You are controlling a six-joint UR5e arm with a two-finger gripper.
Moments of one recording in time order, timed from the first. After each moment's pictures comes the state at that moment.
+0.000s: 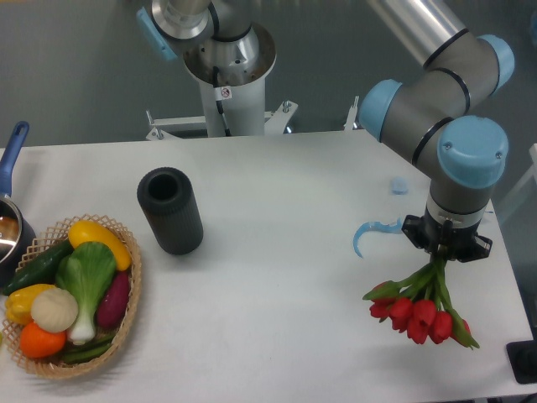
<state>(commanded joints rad) 2.68 -2.12 -1.28 -1.17 1.66 1.14</state>
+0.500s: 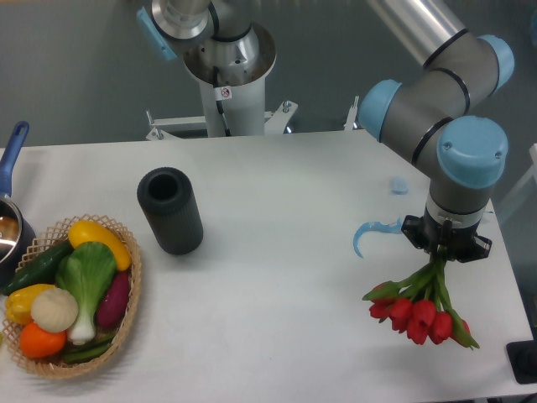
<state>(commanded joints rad) 2.68 -2.11 -1.26 -1.16 1.61 1.12</state>
